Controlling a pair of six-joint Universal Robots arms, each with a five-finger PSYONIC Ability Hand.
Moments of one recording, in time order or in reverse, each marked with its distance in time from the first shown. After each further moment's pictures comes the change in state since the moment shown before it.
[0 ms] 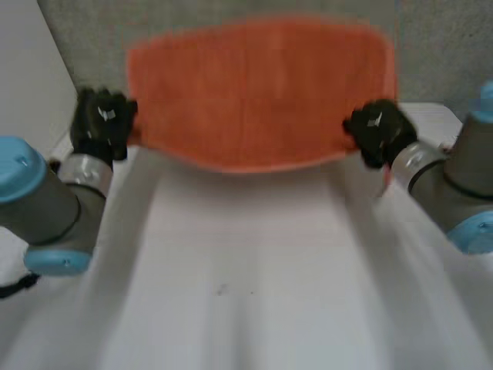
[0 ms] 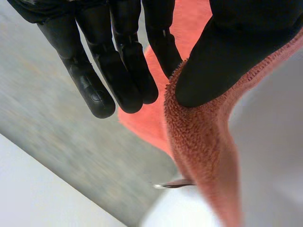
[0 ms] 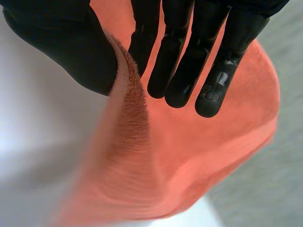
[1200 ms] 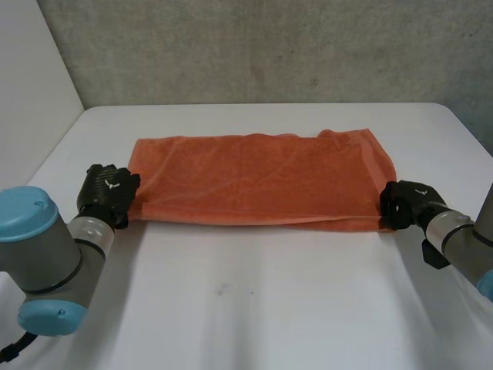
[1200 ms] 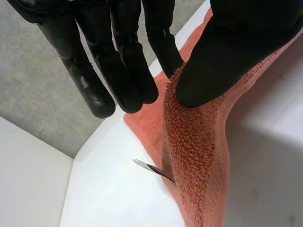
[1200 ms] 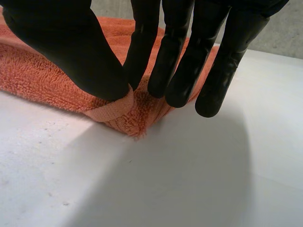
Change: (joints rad) left arm 0.034 -0.031 -0.208 -0.060 -0.010 -0.005; right arm -0.240 0.120 0.278 -0.130 -0.065 0.624; left_hand 0.000 0.000 0.000 0.000 0.000; right_hand 0.005 0.000 -0.008 -0.011 -0.022
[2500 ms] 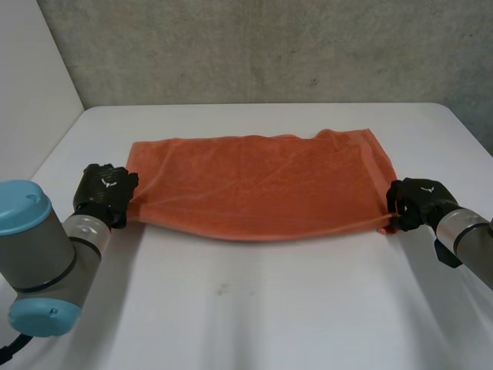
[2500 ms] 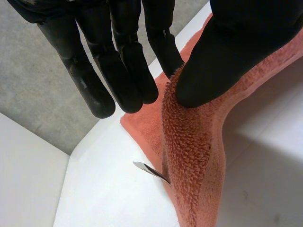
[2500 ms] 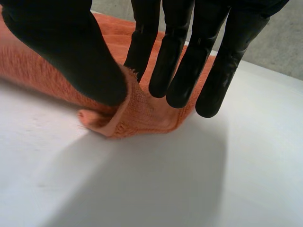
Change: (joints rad) left arm 0.003 0.038 0.004 -0.065 0.001 -0.037; right arm -0.037 -0.054 0.037 0.009 -0.045 -0.144; left_hand 0.000 0.000 0.000 0.000 0.000; right_hand -0.025 -0.035 -0.038 -0.039 -0.038
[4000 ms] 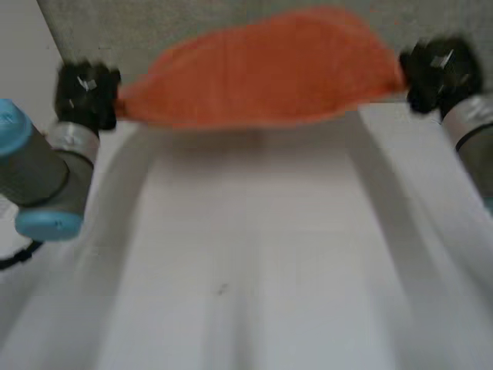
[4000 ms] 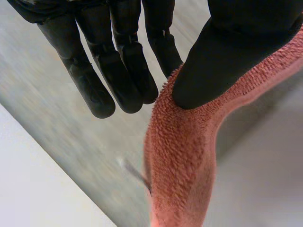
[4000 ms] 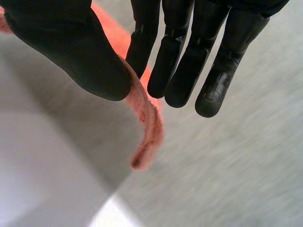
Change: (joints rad) left arm 0.002 -0.051 0.417 0.017 0.001 -0.110; right arm 0.167 -0.205 -0.308 -0.048 0.157 -0.251; left_hand 0.000 0.000 0.000 0.000 0.000; right_hand 0.017 0.035 0.049 0.050 0.062
